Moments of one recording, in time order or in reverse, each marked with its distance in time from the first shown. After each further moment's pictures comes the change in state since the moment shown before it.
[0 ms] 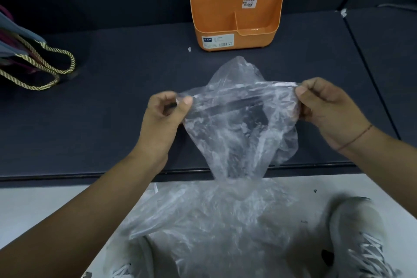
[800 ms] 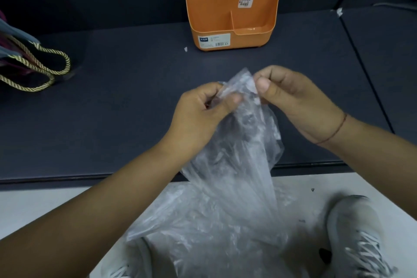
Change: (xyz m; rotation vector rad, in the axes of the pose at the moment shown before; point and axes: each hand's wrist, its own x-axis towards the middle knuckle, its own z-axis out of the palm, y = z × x) left_hand -0.017 0.038 0.048 0.096 -0.308 0.272; right_hand -0.002 -0.034 0.039 -0.116 -0.328 -0.133
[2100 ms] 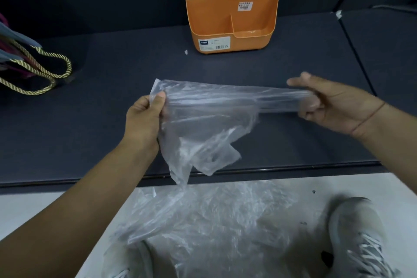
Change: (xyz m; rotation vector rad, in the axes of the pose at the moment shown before) left_hand 0.015 -0.051 -0.061 -0.256 0.531 -0.377; right_hand -0.002 0.020 -0.062 0.424 0.231 0.521
